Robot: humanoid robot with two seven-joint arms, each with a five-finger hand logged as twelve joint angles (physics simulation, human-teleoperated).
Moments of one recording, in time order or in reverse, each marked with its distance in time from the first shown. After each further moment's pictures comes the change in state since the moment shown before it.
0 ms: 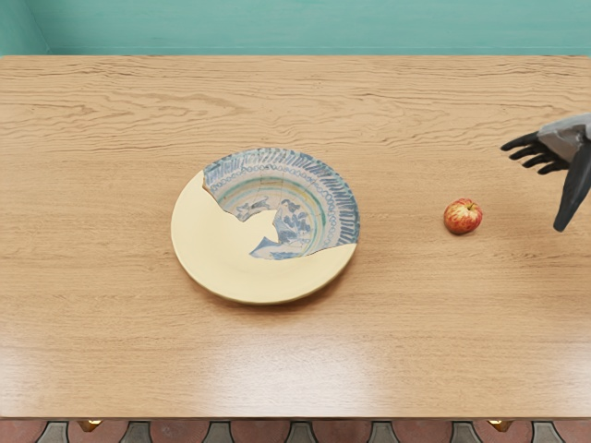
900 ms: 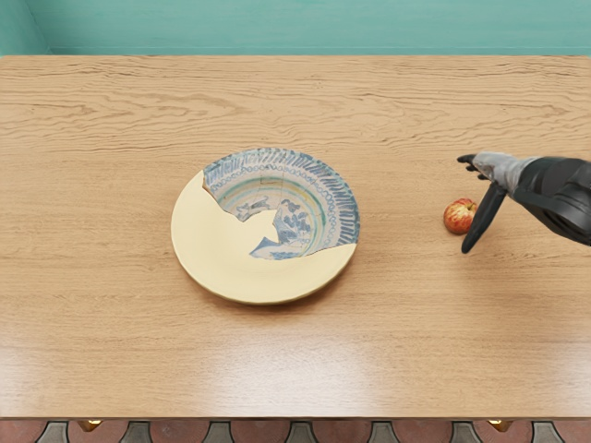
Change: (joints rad) left arm -0.001 0.000 0.000 0.000 0.000 0.000 0.000; right arm -0.076 0.173 -0.116 0.367 -0.085 -0.859 -0.108
